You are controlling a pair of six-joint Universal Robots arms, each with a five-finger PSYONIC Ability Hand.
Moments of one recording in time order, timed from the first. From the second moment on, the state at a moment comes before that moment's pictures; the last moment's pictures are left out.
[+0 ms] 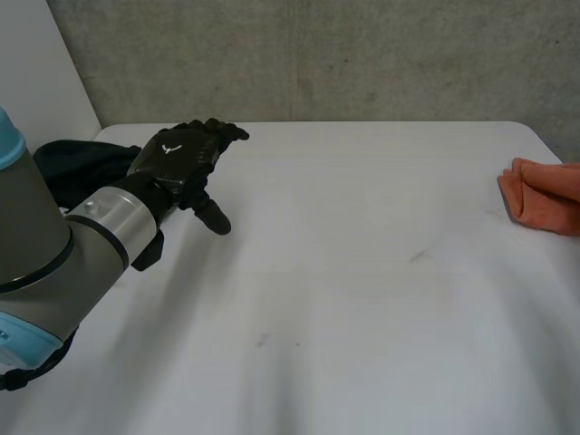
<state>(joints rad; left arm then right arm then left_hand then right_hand) 4.27 -1.77 -1.53 3.20 -1.40 3.17 1.36 -0.66 0.74 0.12 1.44 2.68 0.22 0.22 0.22 0.21 0.05 0.77 0.90 0.90 0.90 0.69</state>
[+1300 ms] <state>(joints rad) 4.68 -2.33 -1.08 3.30 -1.38 3.75 2.10 -1.25 1.63 -0.06 1.28 2.82 0.22 0.21 0.22 0.21 0.05 0.20 0.22 0.21 0.23 0.06</state>
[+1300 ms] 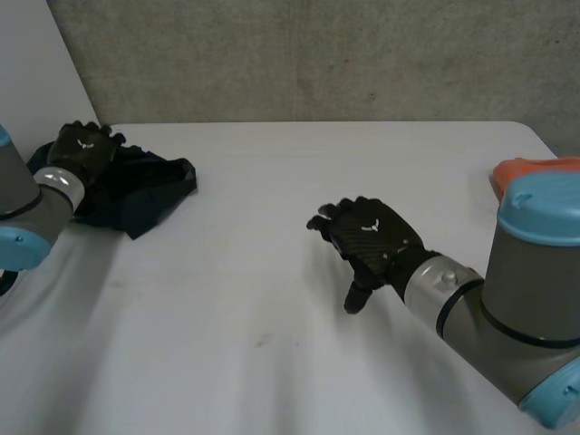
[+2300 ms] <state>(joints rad) 4.36 -2.21 -1.11 3.12 -1.52 3.61 1.85 -1.39 1.64 -0.10 1.31 2.83 1.13 1.19 1.19 1.19 0.97 0.20 0.22 0.21 0.23 0.06</state>
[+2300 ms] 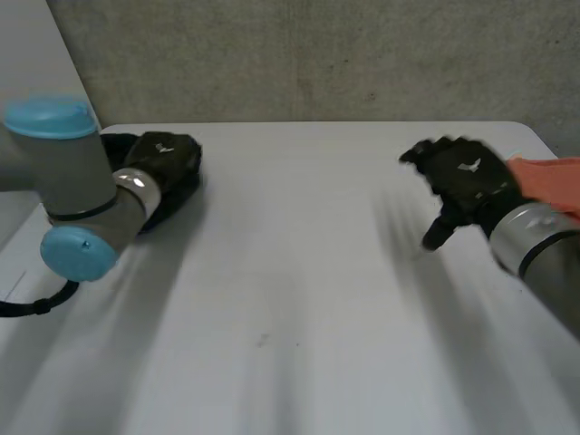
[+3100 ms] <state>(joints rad) 4.22 -1.86 -1.51 3.23 -1.59 3.51 1.95 -1.40 1.58 0.08 1.31 2.82 0.19 0.20 0.21 0.20 0.04 0.20 0.22 0.21 0.23 0.06</state>
